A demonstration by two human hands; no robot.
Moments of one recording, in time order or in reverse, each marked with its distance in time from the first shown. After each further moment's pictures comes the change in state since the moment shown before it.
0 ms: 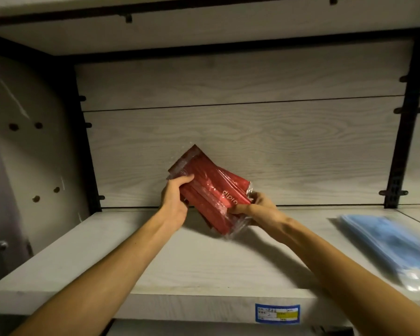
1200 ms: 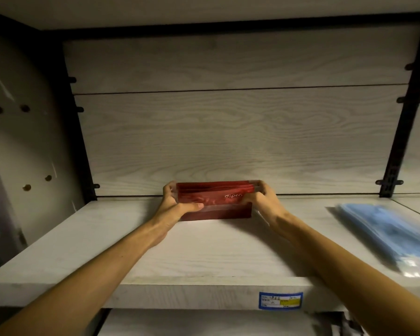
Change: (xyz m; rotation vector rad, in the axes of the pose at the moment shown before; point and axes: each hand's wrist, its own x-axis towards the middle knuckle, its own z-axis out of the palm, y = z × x) left_hand -0.010 -0.029 -0.059 0.611 -0.163 0.173; right_hand 0.009 0.017 -0.002 -0.082 0.246 -0.075
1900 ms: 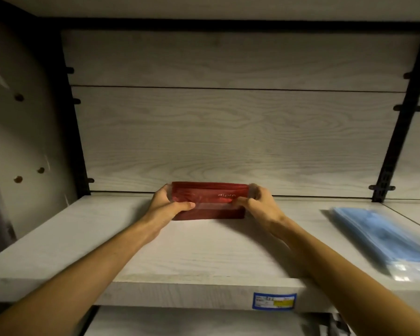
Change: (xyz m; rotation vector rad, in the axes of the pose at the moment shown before) left_hand 0.000 0.001 -0.003 0.018 0.059 0.035; right_hand -0.003 0.001 -0.002 -0.209 -0.051 -0.040
